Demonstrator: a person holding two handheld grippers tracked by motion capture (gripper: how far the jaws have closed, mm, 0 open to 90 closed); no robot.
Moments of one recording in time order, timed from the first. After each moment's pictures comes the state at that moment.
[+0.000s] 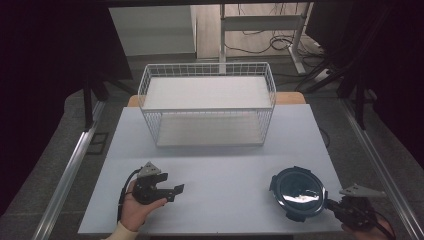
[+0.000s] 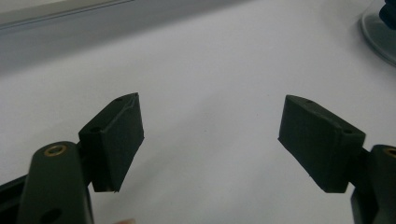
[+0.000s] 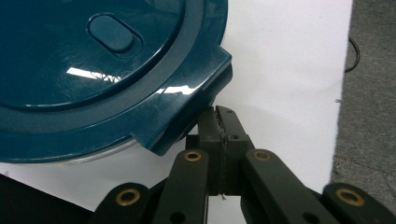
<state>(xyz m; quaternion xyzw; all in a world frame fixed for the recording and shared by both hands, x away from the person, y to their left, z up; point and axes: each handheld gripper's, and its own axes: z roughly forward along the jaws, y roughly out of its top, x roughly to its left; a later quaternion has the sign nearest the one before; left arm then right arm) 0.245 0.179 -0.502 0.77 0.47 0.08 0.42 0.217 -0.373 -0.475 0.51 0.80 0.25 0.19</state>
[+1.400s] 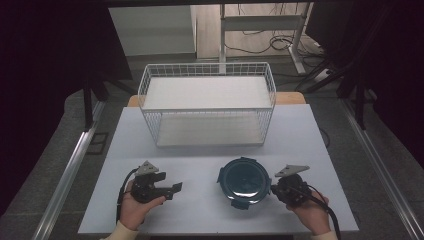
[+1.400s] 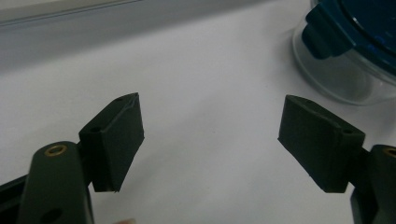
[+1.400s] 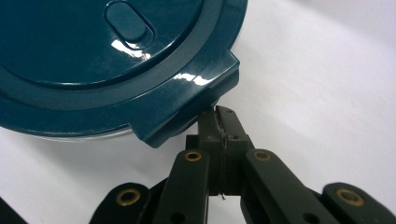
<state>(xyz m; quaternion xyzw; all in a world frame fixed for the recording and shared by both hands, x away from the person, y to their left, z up) 0.248 0.185 -0.504 0.76 0.49 0.08 0.42 0.269 -0.232 -0.477 0.40 0.87 0.25 0.14</state>
